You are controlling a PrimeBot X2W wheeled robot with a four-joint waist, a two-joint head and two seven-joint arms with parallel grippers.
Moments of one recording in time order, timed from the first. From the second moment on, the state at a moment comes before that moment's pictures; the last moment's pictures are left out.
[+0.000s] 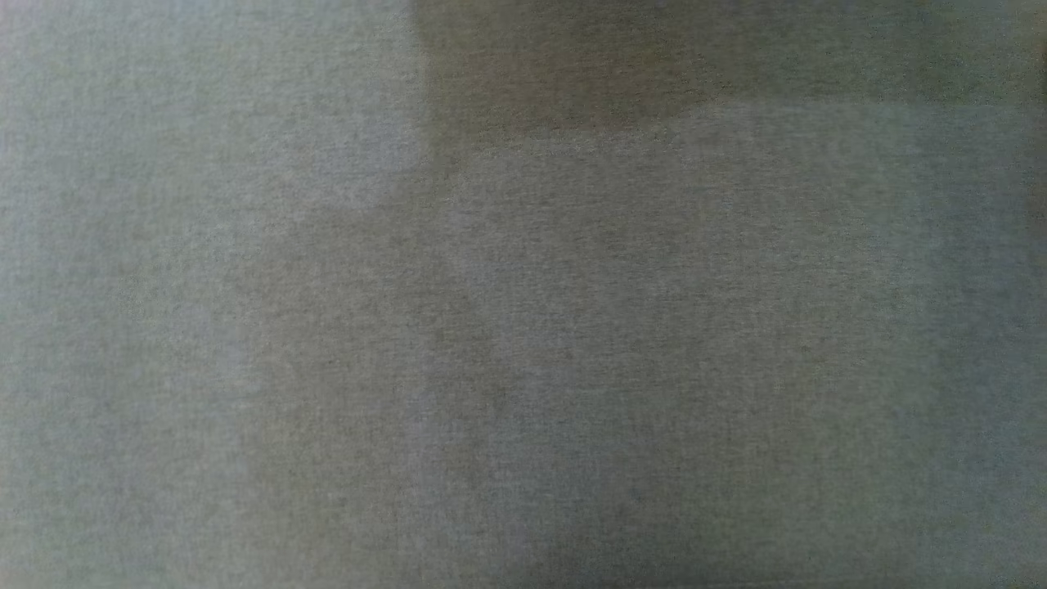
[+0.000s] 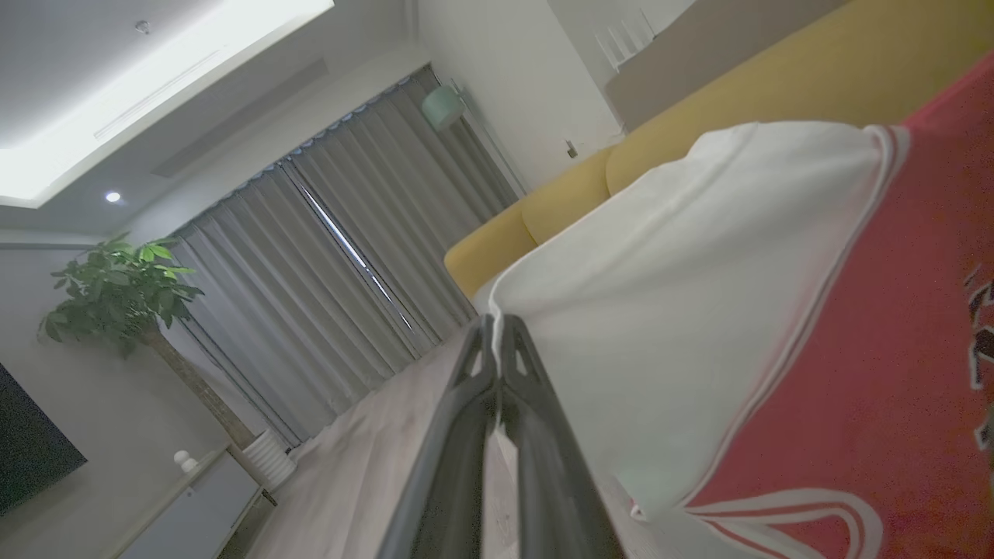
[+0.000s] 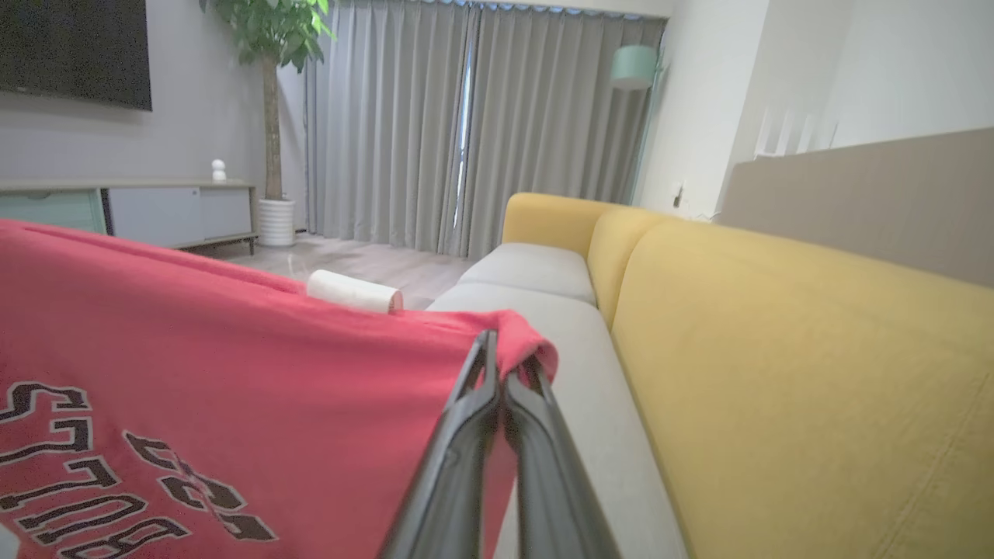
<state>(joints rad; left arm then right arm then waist) -1.64 0.48 -0.94 0.84 -0.48 -0.02 -0.22 -1.33 -0.53 0.40 0.69 0.49 0.13 -0.10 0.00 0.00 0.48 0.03</state>
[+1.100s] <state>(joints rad) -0.20 0.71 -0.96 0.06 -0.77 0.34 -0.26 -0.22 -0.54 0.29 0.49 0.62 0.13 -0.25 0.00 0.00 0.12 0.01</state>
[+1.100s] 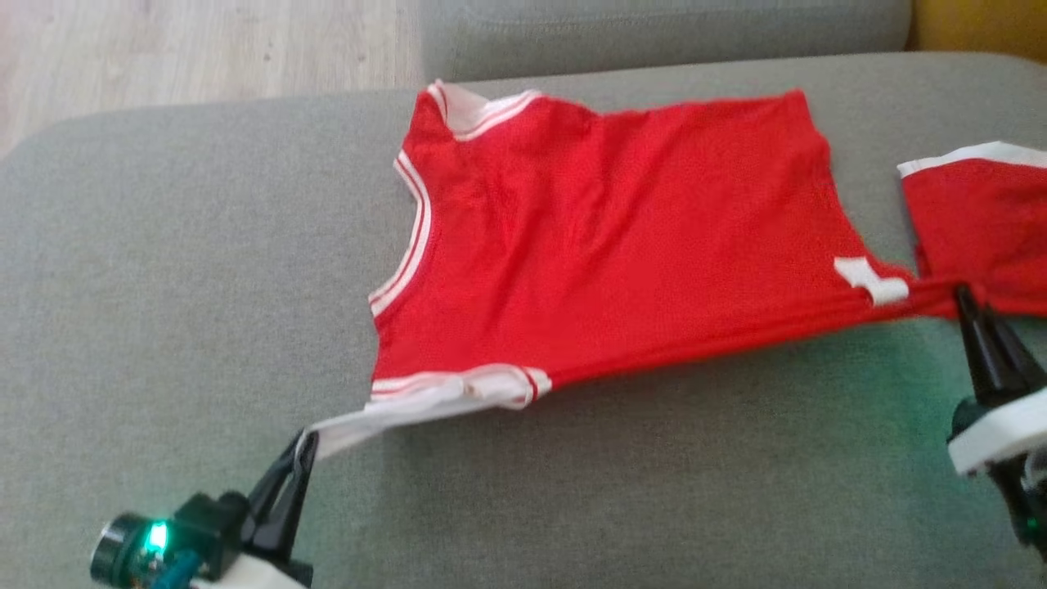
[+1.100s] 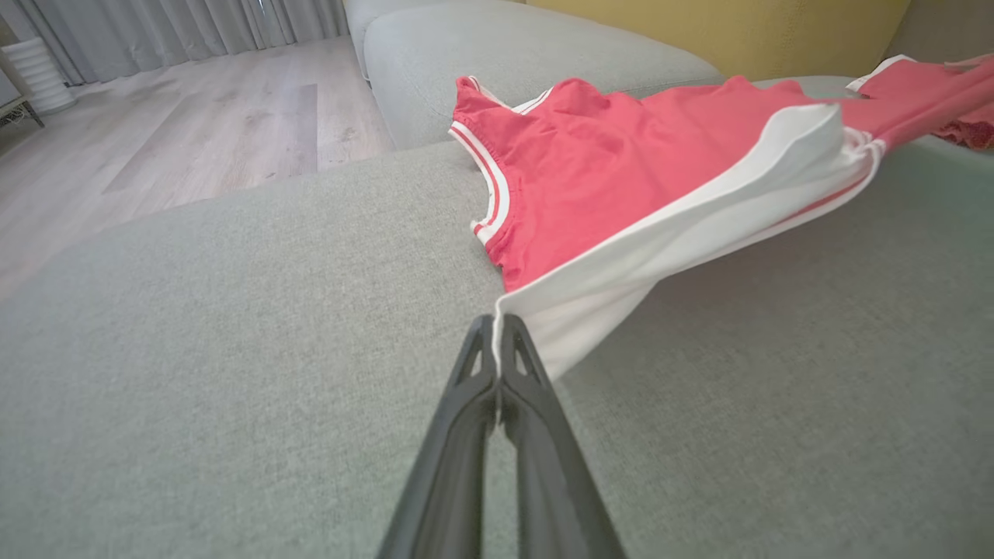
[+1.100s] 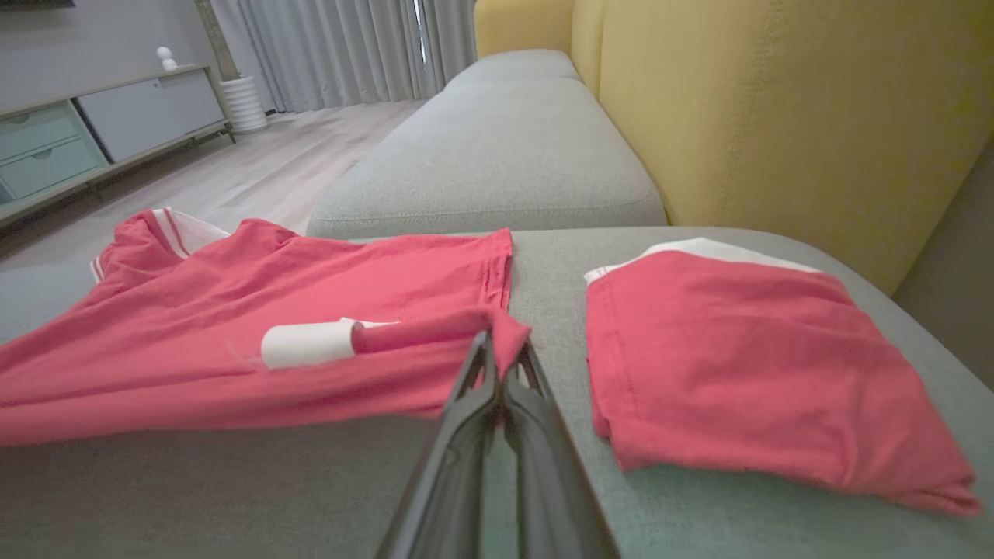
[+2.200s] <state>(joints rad) -0.69 0.91 -0.84 -0.09 -0.59 0.13 -0.07 -0.39 -0.60 0.08 0.06 0.50 0.13 0.06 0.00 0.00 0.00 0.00</state>
